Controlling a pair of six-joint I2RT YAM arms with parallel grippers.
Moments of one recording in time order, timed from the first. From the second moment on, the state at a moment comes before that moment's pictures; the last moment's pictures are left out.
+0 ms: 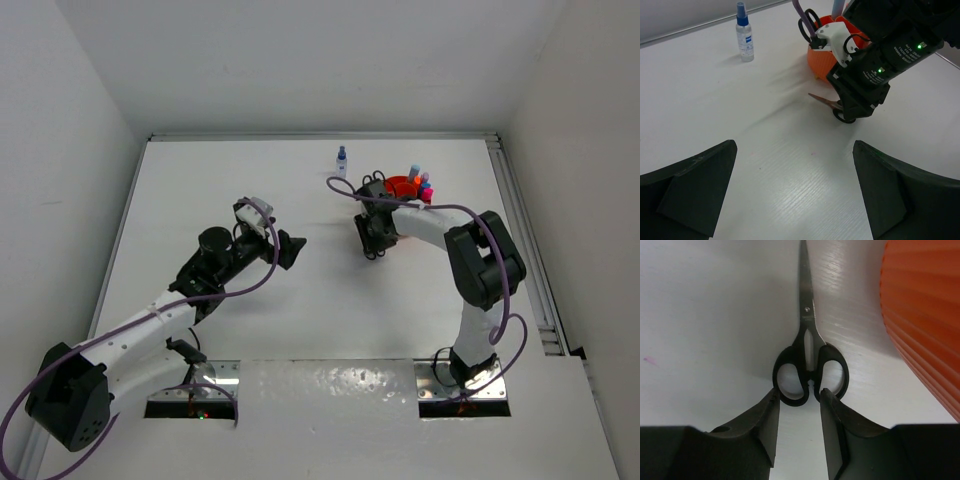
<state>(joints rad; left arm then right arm) -0.53 0.96 0.47 0.36 0.16 -0.10 0.48 1.88 1.16 -0.47 0.06 0.15</state>
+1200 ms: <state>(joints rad) -0.54 1.04 0.44 0.35 0.43 0.55 0.47 1.78 1.11 -0.48 -0.05 0.18</state>
